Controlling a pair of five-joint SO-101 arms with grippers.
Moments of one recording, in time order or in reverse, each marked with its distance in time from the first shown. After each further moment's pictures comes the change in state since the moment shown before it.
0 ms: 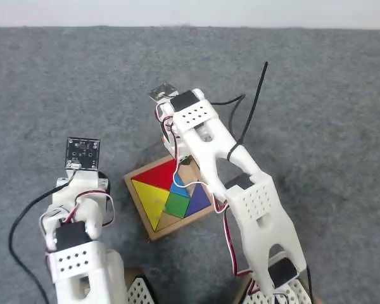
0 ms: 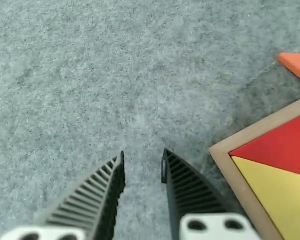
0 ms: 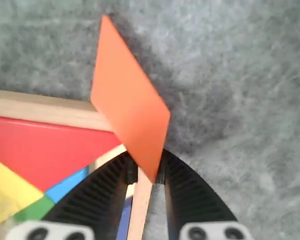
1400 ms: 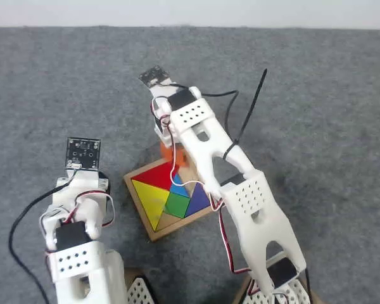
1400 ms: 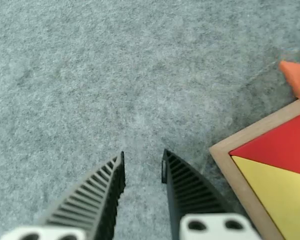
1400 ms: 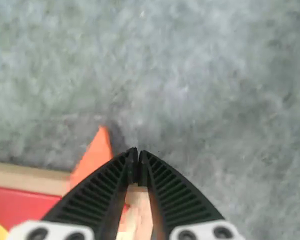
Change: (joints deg) left arm 0.0 0.0 0.0 0.0 -0.4; right arm -0.2 7.1 -11.1 -9.6 0.2
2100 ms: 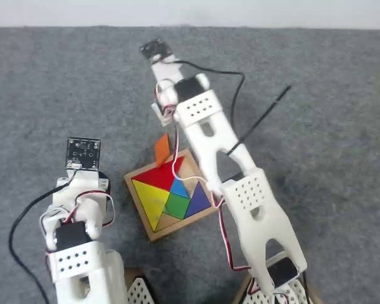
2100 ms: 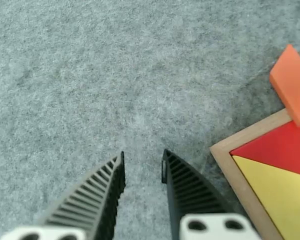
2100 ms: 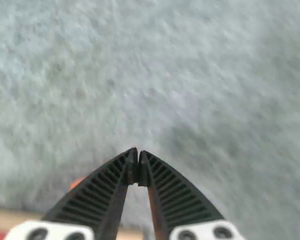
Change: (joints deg) left arm 0.1 0.0 0.0 0.0 0.0; right arm 0.6 6.6 -18.0 -3.7 0.0
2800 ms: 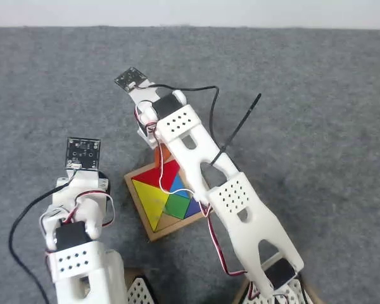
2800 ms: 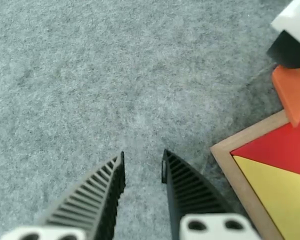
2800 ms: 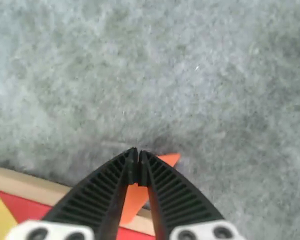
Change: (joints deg) left arm -0.1 0.0 0.0 0.0 0.0; right arm -5.2 5.9 -6.4 9.5 4.7
